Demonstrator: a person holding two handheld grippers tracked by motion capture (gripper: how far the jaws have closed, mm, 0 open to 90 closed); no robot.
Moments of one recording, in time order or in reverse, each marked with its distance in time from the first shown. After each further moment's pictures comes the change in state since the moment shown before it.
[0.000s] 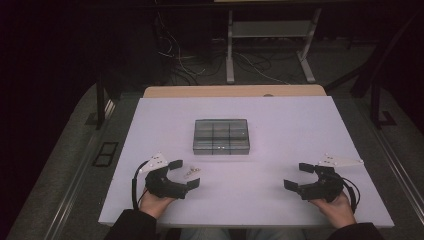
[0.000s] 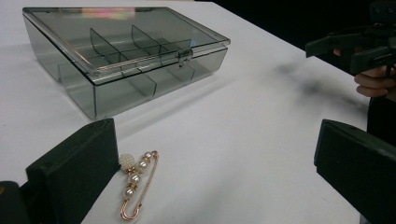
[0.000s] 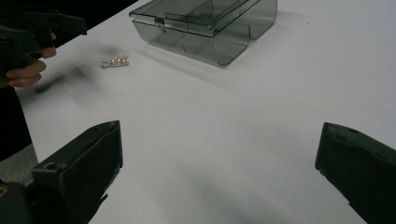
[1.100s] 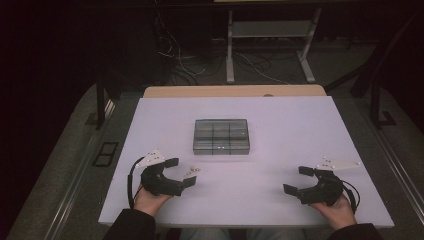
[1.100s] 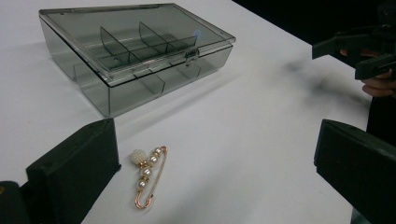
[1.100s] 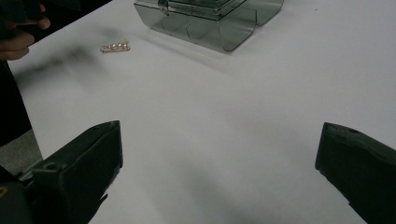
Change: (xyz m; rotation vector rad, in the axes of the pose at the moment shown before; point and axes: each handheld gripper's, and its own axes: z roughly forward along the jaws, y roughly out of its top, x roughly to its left) left arm 0.001 0.016 -0.011 0.053 0.024 -0.005; right arm 0.005 -0.005 -0.001 0.042 -0.005 -0.027
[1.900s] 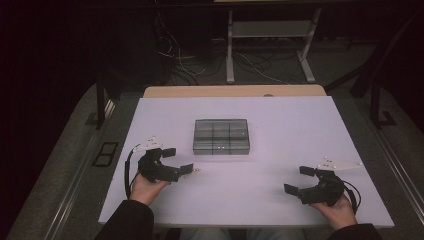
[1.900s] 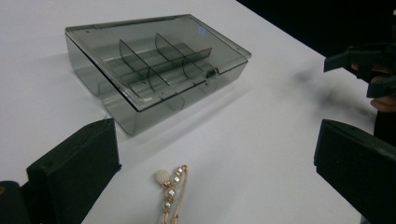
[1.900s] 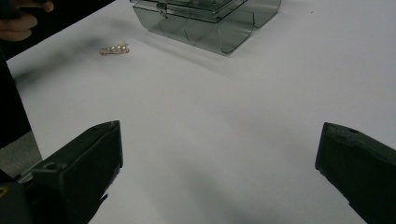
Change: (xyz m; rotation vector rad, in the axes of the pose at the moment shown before) left arm 0.024 0.030 0.000 0.027 0.001 -0.043; right arm 0.001 0.001 -0.002 -0.005 -0.008 -0.001
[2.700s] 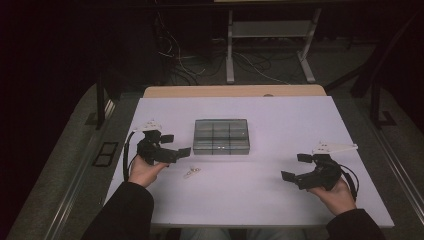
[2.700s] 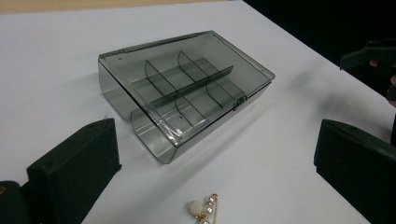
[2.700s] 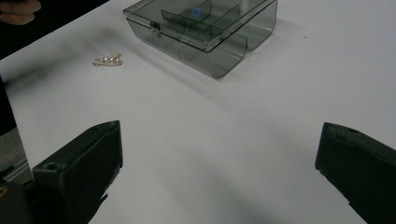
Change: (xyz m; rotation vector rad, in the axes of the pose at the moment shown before) left arm 0.024 0.032 0.008 0.030 0.015 -0.008; right arm -0.007 0.043 0.006 0.050 -0.011 -0.036
